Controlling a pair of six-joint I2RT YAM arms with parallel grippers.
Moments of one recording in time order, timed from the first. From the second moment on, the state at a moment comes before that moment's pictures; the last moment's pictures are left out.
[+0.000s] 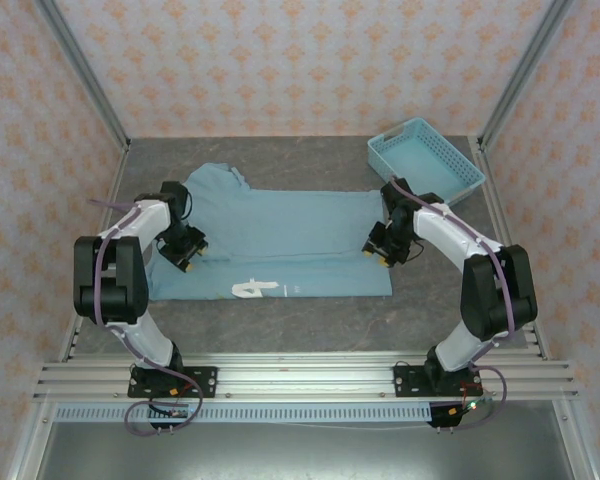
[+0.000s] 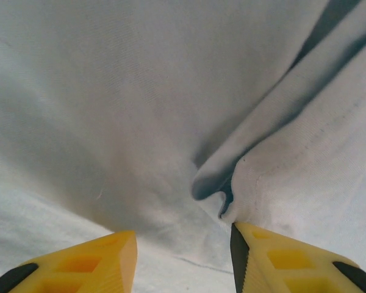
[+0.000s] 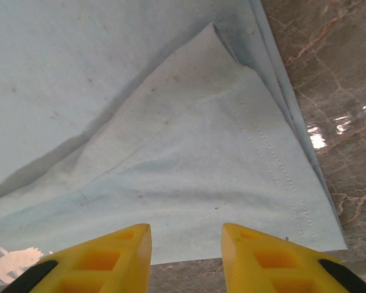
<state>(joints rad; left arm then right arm) 0.08 1.72 1.12 -0.94 0.09 -0.95 0.28 1.62 1.13 -0.91 -0.27 0.80</state>
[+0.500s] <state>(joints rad) 0.03 1.69 1.17 -0.91 0.05 -1.06 0.28 1.62 1.13 -0.91 -0.28 0.80</state>
